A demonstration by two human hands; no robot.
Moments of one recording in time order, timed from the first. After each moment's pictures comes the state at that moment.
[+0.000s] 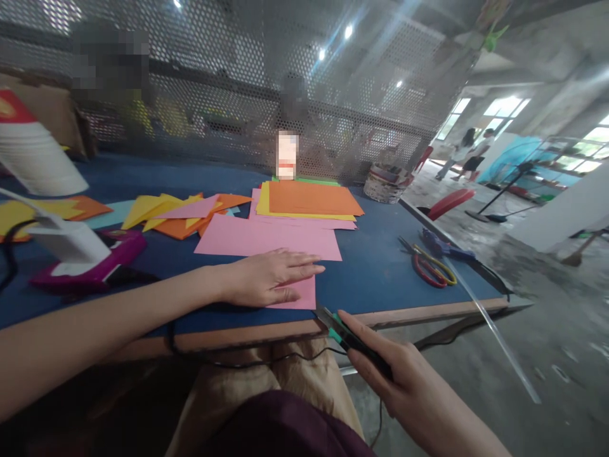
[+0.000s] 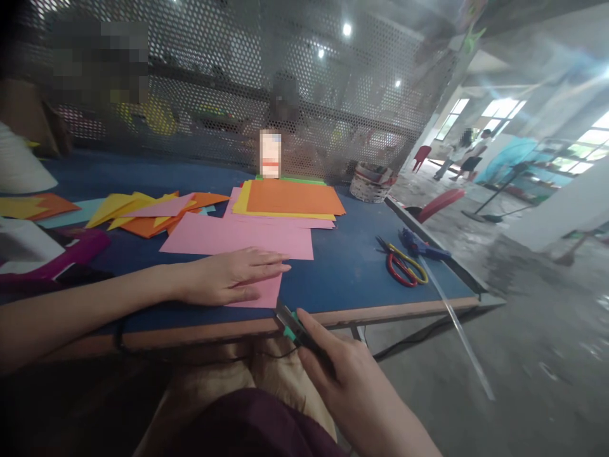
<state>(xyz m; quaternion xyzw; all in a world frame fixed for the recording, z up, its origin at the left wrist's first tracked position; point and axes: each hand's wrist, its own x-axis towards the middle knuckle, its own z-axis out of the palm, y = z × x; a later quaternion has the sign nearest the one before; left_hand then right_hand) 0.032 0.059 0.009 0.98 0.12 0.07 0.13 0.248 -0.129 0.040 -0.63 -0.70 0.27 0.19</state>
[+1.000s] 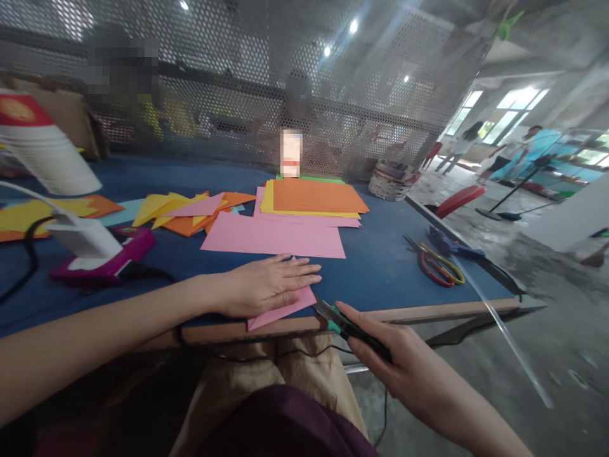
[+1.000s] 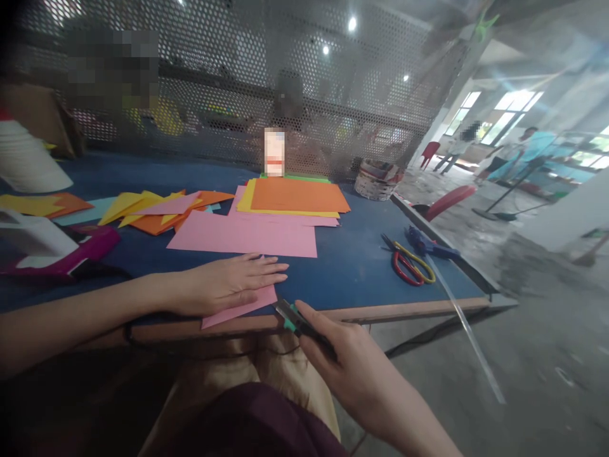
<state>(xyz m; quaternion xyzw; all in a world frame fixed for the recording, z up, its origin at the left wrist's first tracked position) 0.025 0.042 0.005 0.97 0.14 0.03 0.17 0.258 -0.115 0.041 -0.60 -0.74 0.27 0.16</state>
